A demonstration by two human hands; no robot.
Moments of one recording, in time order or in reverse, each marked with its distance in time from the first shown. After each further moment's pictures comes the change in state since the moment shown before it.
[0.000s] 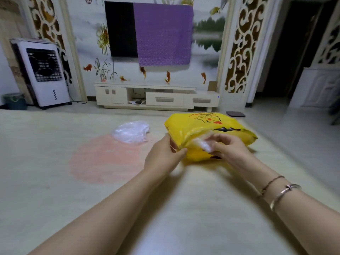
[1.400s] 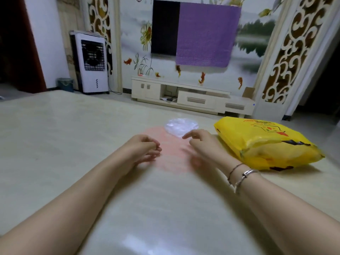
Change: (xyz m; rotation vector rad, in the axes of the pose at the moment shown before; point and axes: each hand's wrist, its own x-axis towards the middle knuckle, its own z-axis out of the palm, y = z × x) left_hand -0.036 -0.115 -0.161 -0.584 0.003 -0.467; right_hand 0.029 -0.020 0.196 -0.571 -0.232 -0.230
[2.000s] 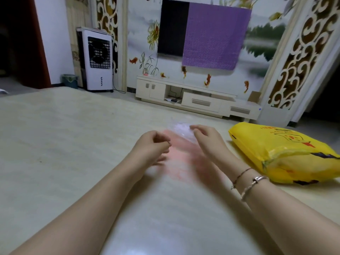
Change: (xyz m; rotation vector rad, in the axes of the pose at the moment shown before) left_hand 0.007 0.002 -0.007 -0.054 0.069 0.111; right_hand 0.027 -0.031 0.023 0.033 0.127 -0.024
